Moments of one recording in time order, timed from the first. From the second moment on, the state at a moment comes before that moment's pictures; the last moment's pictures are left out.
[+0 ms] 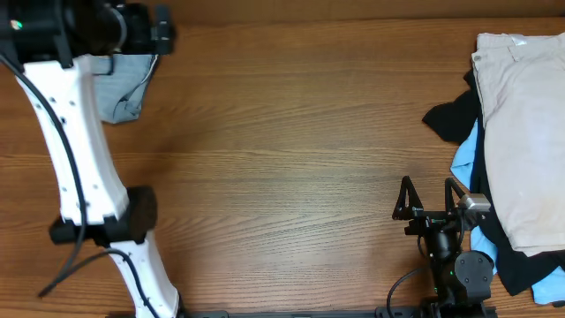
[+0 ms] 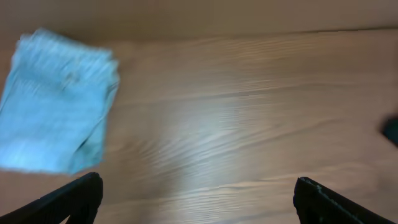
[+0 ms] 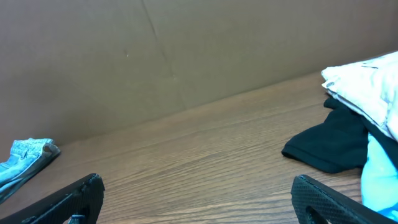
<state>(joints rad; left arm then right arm) 0.03 2.13 2.92 -1.68 0.23 0.02 0.08 0.01 0.02 -0.03 0.01 0.33</state>
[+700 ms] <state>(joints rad) -0.21 2.00 2.94 -1.69 0.12 0.02 0.08 0.01 0.02 -0.03 0.01 0.33</state>
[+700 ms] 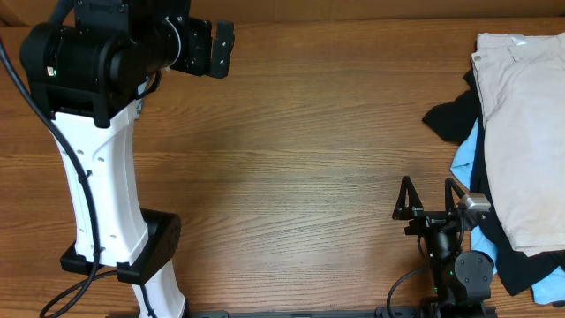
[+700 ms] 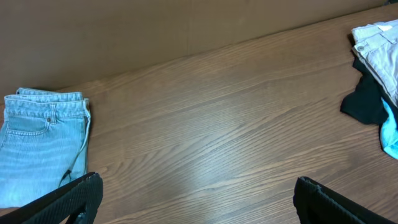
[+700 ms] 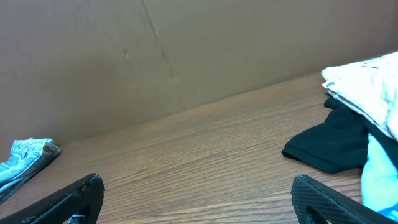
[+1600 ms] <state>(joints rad) -0.21 1.11 1.23 -0.56 0.07 0.06 0.08 0.01 0.02 -0.03 0.01 0.33</state>
